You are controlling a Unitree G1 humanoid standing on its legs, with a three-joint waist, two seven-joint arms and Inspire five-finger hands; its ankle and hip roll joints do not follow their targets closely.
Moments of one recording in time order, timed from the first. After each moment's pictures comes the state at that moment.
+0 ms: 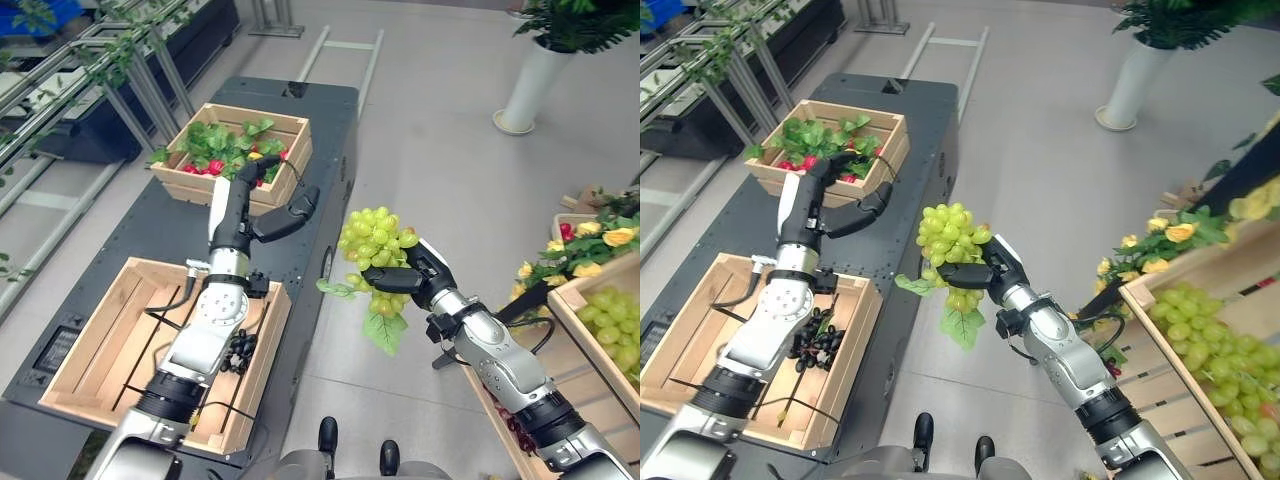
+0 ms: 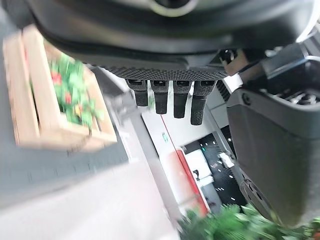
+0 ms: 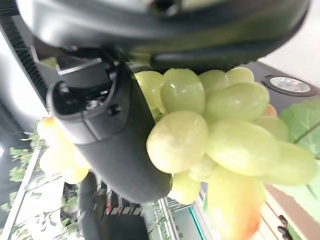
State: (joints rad) left arm -0.33 0.48 -0.24 0.03 -0.15 0.02 0.38; right arm -0.28 -0.50 0.40 -0.03 0.61 0.08 0.06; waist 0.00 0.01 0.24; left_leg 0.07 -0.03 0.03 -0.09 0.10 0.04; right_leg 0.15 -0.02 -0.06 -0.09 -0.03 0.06
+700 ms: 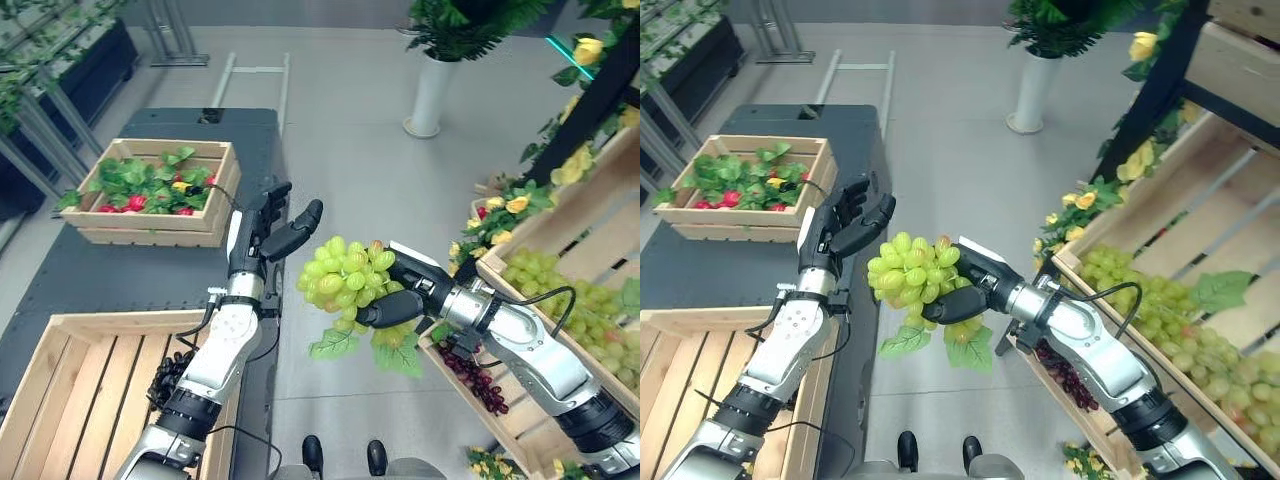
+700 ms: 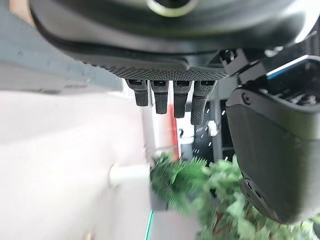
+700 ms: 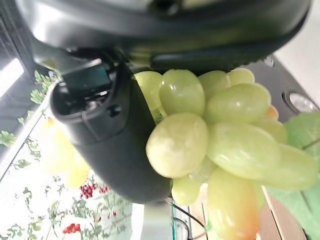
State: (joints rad) left arm -0.26 0.43 -0.26 0.14 -0.33 -0.08 0.31; right arm -0.26 -0.72 0.34 -0.27 0.52 0.08 0.42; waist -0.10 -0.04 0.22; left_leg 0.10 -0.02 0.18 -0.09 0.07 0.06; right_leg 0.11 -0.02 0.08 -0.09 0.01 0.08
